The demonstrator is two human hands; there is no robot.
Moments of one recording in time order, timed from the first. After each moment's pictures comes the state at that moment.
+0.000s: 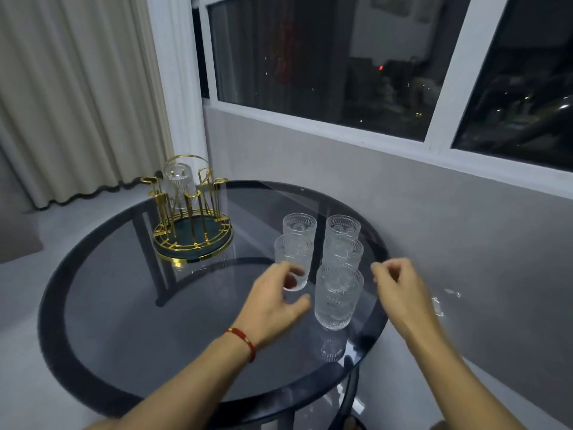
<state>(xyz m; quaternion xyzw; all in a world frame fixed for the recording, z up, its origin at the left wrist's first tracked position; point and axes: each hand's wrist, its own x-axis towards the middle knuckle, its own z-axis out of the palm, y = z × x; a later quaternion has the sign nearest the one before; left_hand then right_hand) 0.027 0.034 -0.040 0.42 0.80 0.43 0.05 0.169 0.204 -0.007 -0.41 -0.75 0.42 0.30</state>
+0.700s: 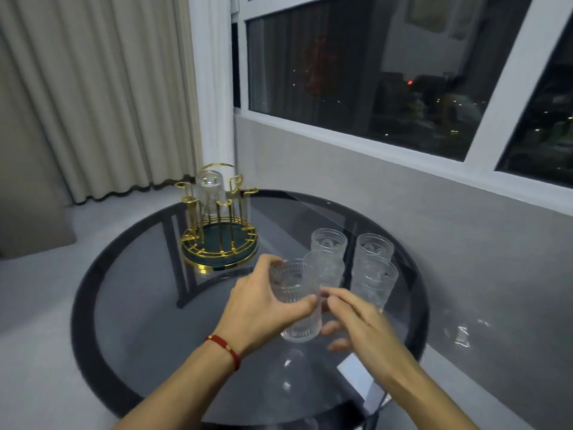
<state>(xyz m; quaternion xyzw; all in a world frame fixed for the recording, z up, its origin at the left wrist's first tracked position) 0.001 -0.010 -0.009 0.32 0.82 0.47 0.00 0.128 0.143 -0.015 -0.22 -0.77 0.59 0.14</state>
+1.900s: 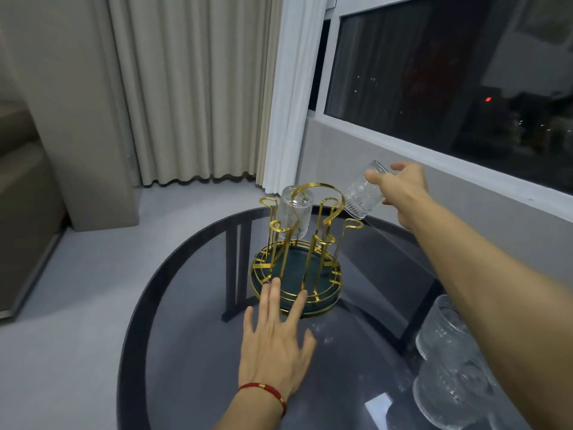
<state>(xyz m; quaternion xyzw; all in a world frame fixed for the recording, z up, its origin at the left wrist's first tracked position) -0.154 -0.043 -0.119 0.21 0.95 0.19 -0.09 -0.242 0.196 0.104 -0.24 -0.78 0.50 0.28</state>
